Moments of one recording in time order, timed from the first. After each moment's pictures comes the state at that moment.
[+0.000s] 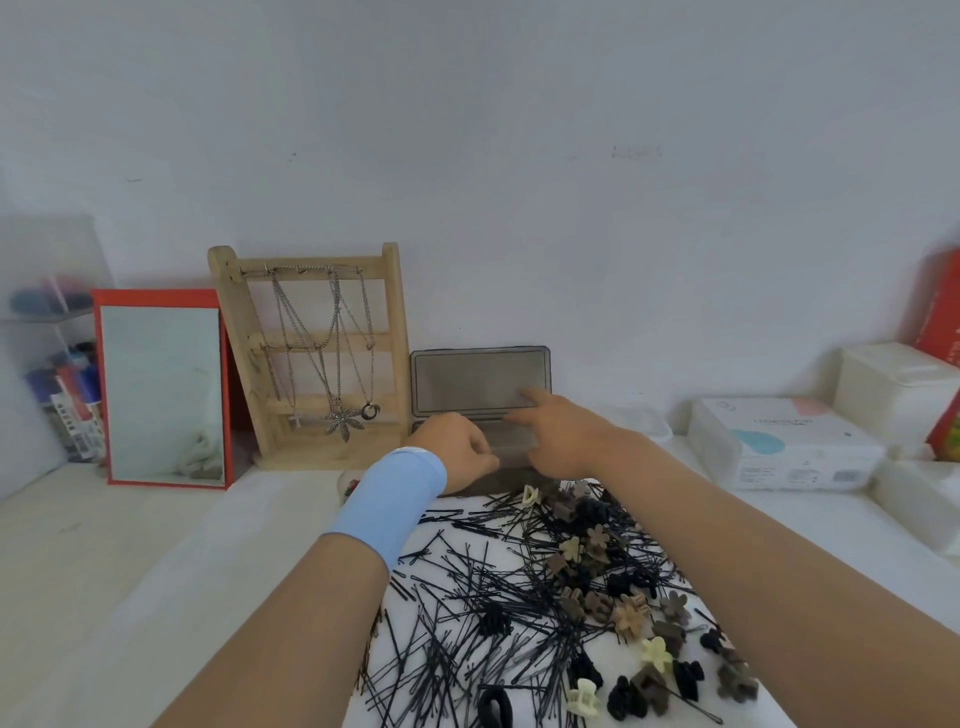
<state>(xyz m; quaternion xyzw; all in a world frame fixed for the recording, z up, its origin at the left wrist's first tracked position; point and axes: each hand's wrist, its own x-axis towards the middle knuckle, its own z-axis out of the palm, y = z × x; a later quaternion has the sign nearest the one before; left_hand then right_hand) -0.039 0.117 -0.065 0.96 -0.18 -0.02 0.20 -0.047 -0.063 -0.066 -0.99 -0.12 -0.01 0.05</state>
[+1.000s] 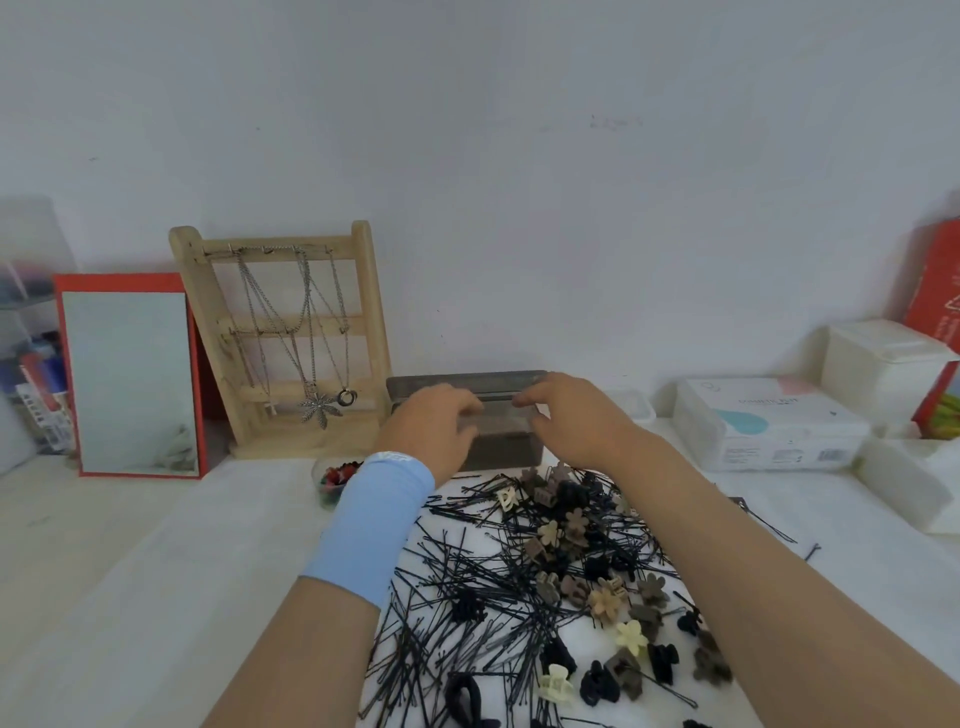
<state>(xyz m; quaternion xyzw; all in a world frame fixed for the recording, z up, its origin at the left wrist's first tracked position) -0.059 0.106 -0.067 0.94 -0.22 0.15 0.19 -0.066 -0.088 -0.074 -0.97 -0.09 -0.14 0.19</state>
